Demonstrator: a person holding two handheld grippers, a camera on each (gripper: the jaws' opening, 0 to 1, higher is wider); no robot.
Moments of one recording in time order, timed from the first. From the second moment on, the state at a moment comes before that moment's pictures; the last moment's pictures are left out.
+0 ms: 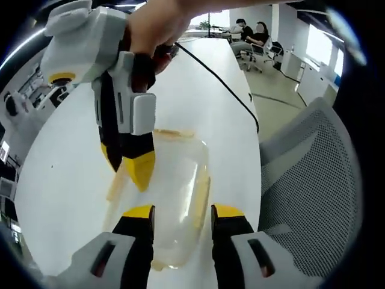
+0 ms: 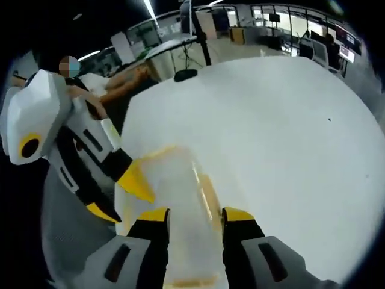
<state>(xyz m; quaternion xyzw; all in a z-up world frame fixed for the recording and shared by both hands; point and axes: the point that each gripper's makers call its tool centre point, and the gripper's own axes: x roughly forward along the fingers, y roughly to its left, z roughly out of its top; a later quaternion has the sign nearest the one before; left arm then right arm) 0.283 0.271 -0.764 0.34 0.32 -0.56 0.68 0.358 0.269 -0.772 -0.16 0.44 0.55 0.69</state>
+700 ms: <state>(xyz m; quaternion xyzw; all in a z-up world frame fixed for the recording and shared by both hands) 0.287 0.268 -0.767 0.37 0.30 -0.55 0.68 0.358 0.272 -0.774 -0.17 0.46 0.57 0.66</state>
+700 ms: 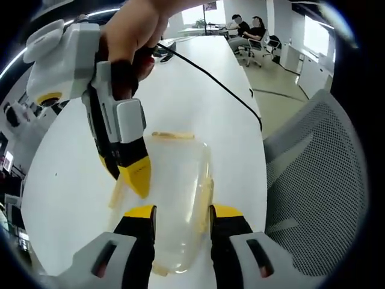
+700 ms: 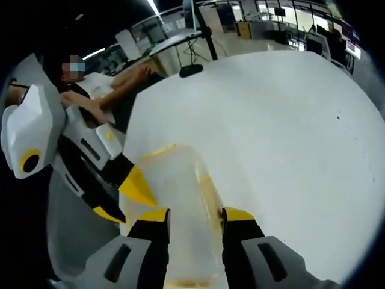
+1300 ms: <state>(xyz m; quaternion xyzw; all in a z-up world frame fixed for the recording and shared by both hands) 0.286 0.267 -0.770 0.38 0.28 -0.56 0.68 0.357 0.274 -0.777 -0.15 0.48 0.57 0.65</state>
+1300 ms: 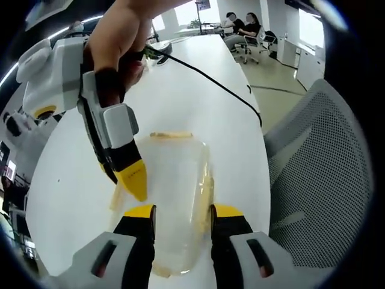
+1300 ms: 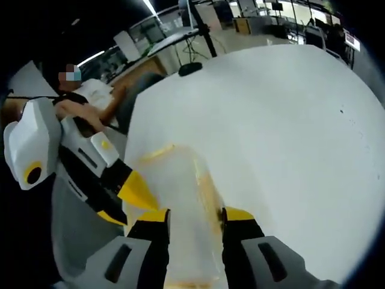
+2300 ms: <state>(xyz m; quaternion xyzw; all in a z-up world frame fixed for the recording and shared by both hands) 0.289 0.268 -0.771 0.38 0.28 -0.55 0.69 0.358 0.276 -0.778 -0.15 0.49 0.58 0.63</state>
